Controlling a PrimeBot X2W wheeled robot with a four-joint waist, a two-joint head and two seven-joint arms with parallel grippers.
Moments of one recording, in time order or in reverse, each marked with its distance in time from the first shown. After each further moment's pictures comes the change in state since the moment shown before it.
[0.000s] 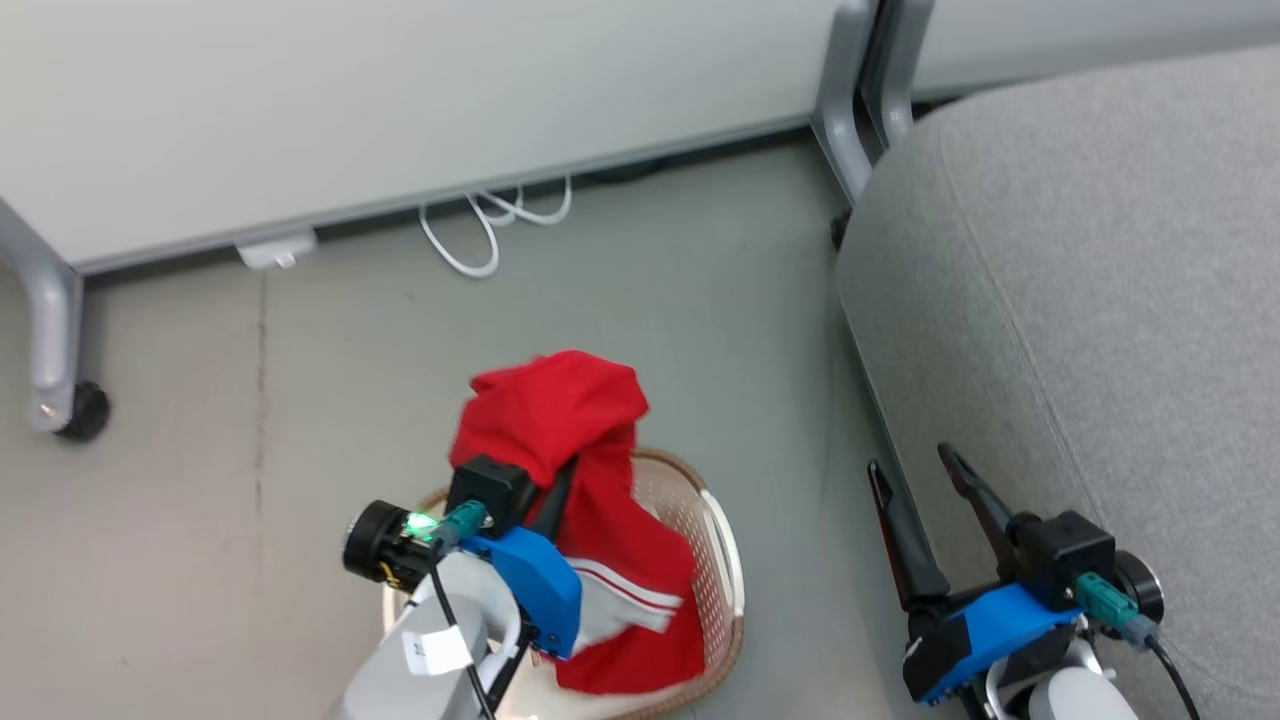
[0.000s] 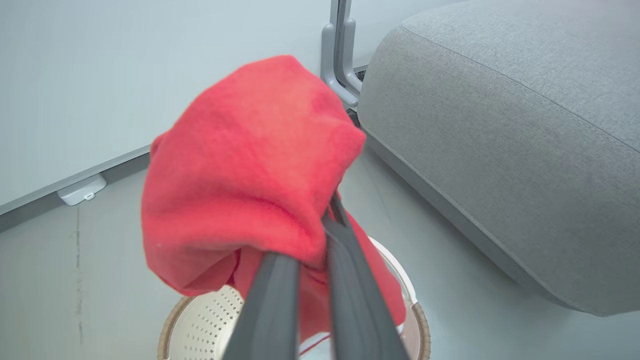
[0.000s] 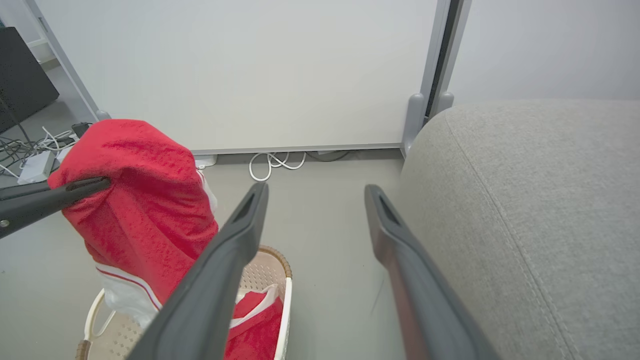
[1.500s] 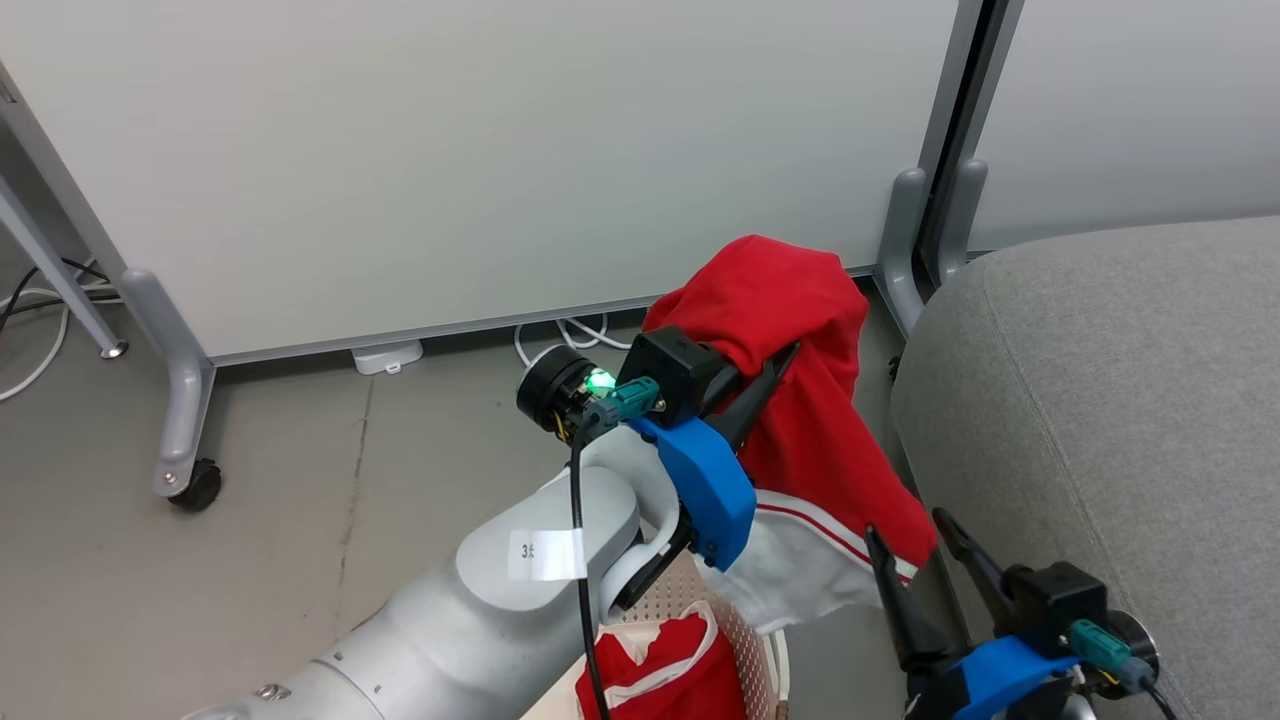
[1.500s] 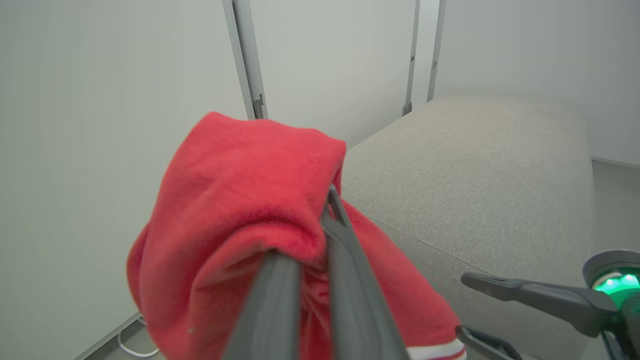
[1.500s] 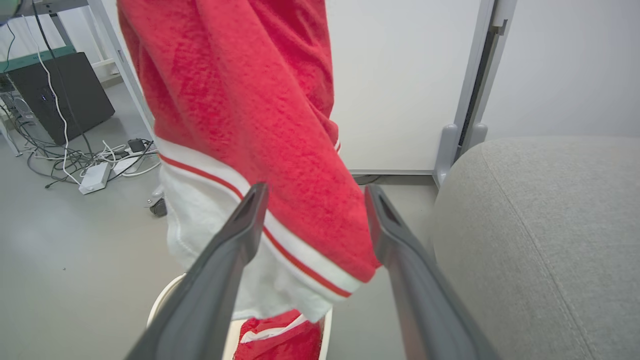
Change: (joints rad) left arm -0.332 -0.001 -0.621 -0.219 -0.539 0.070 0.012; right arm 0.116 0.000 0.005 -0.049 0.031 0.000 0.064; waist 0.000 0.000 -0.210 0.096
